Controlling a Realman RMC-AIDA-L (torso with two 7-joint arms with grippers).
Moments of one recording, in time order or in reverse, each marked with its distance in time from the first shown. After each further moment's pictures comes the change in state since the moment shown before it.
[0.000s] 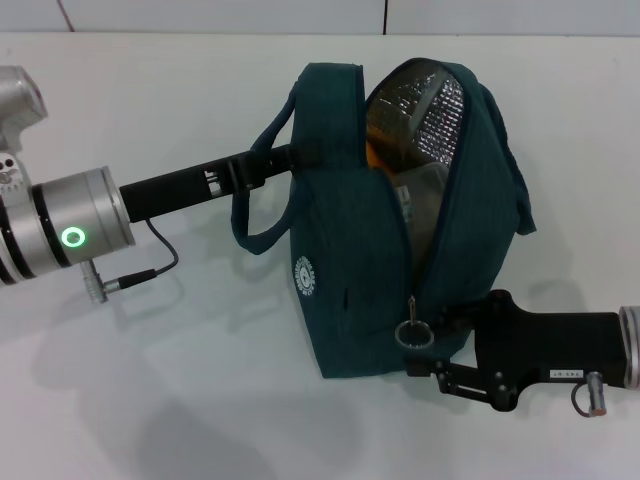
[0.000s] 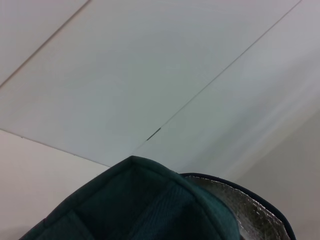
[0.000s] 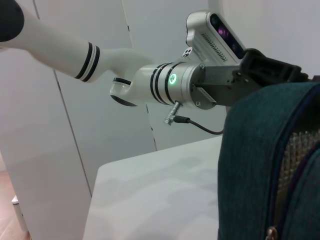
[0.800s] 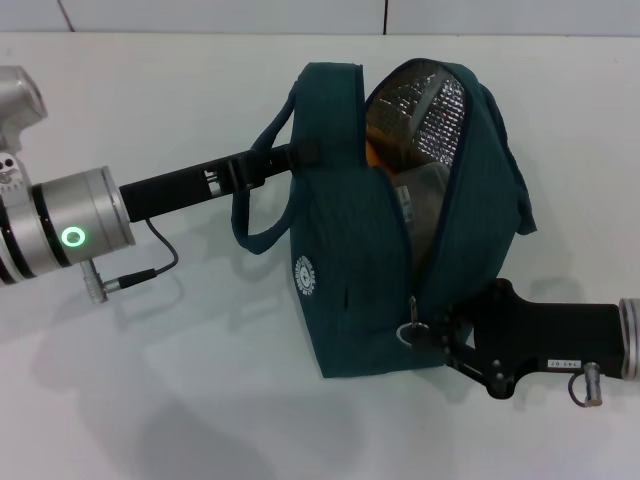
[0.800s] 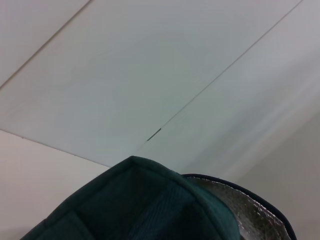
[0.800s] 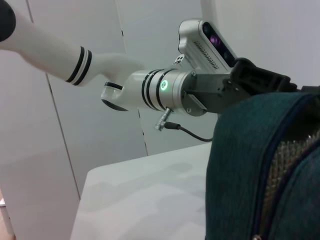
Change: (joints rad) left arm 0.000 0.000 0.000 0.000 -0.001 -0.002 0.000; right arm -0.001 0.000 -0.009 0.001 0.037 0.020 -0.028
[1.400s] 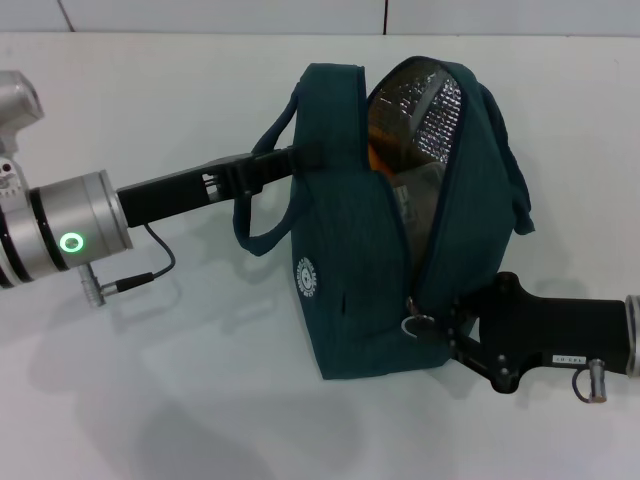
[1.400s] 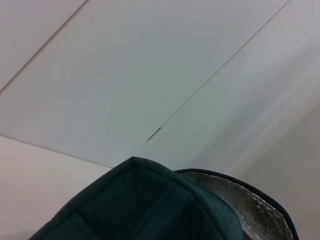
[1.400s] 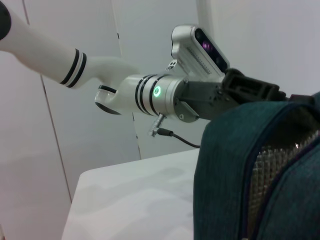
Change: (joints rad) left arm 0.008 0.002 0.004 0.000 0.000 0.001 0.048; right arm -0.011 -0.003 0.007 -0.006 0.015 -0.003 -0.032
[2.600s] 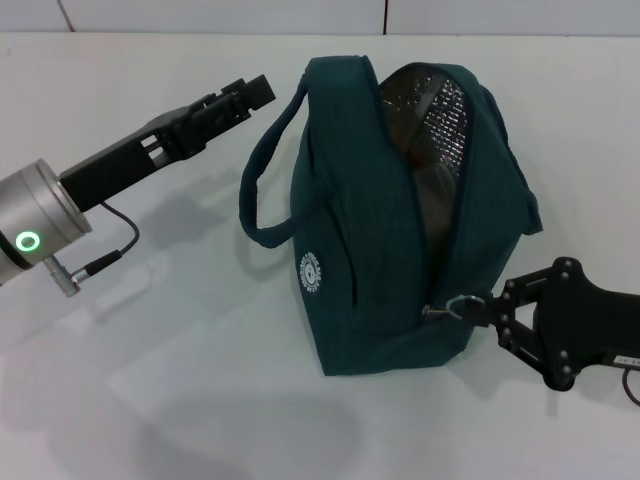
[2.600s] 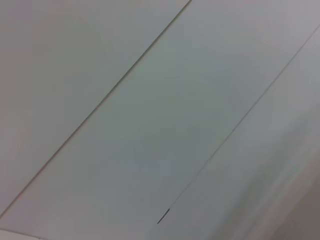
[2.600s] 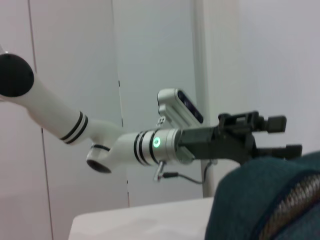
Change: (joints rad) left arm 0.059 -0.004 -0.063 -0.040 -0.183 0.028 0.176; right arm -0.130 -0.015 0.089 -0.124 0.031 -0.153 -0.044
